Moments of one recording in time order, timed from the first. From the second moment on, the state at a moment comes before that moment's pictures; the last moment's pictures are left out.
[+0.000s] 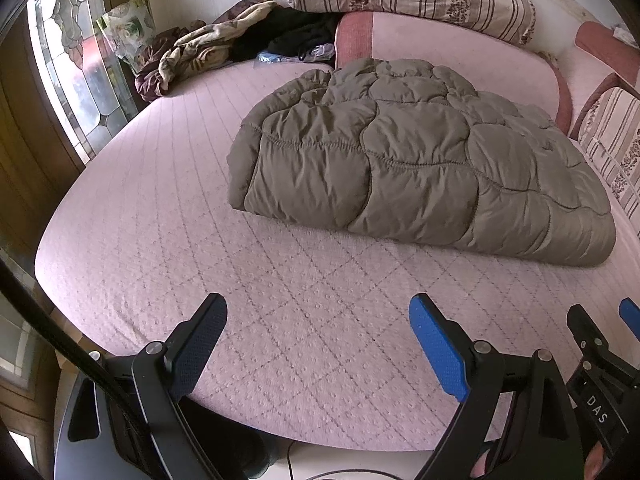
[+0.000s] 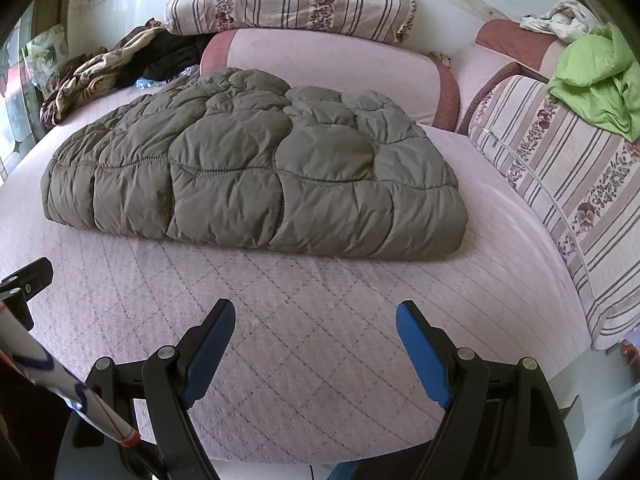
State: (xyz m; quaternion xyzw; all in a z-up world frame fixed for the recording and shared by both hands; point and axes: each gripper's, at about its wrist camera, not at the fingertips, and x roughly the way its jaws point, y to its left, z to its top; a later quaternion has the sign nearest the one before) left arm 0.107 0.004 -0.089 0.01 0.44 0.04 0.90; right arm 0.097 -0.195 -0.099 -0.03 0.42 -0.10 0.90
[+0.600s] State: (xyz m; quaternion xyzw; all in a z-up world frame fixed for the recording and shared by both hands) left arm 0.121 0.011 -0.105 0.00 0.46 0.03 0.89; right arm 0.115 -0.188 -0.114 -0.04 0.44 -0.09 0.89
